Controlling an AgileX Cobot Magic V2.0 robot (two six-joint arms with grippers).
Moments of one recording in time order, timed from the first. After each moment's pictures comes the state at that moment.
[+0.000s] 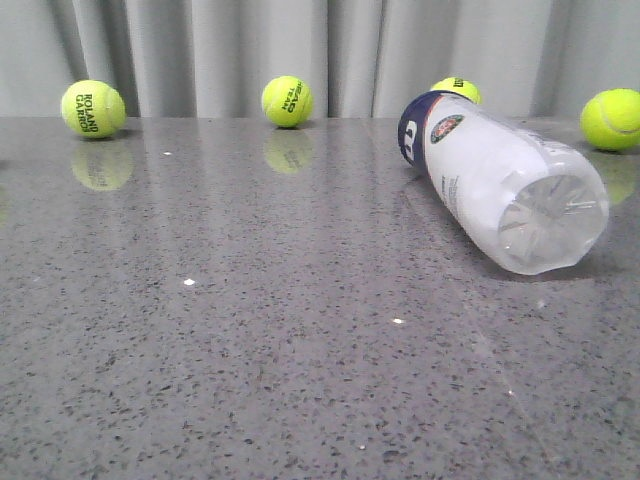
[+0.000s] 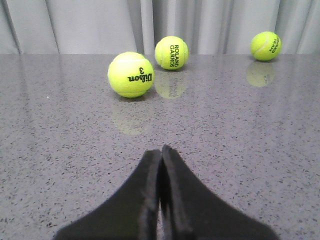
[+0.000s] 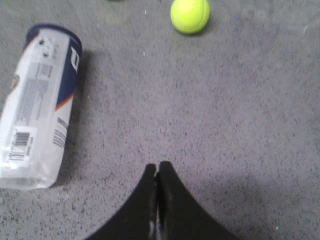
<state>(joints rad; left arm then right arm) -0.01 0.00 0.00 -0.11 0.17 0.10 0.09 0.72 -0.94 -0.02 0.97 0.14</state>
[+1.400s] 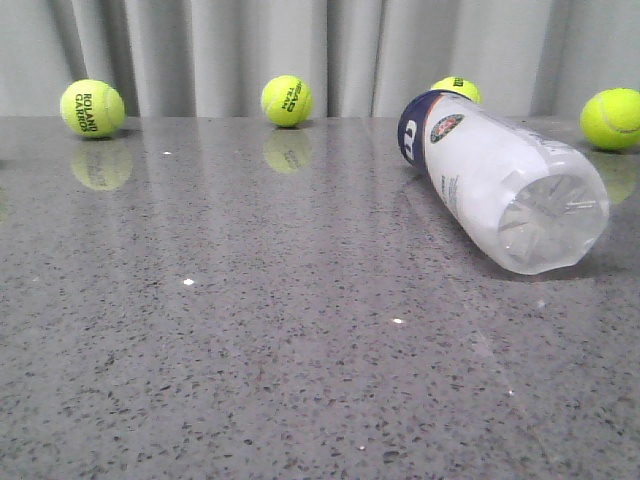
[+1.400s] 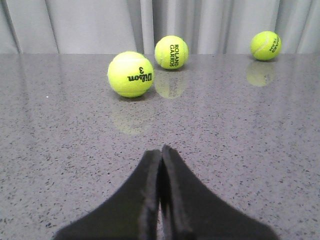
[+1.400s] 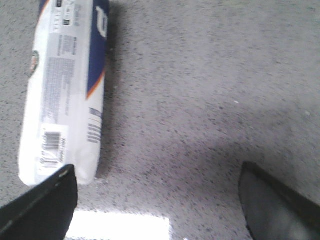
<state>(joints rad) -0.01 0.00 0.00 -0.11 0.17 0.10 0.17 1.05 -1.11 0.10 1.03 0.13</state>
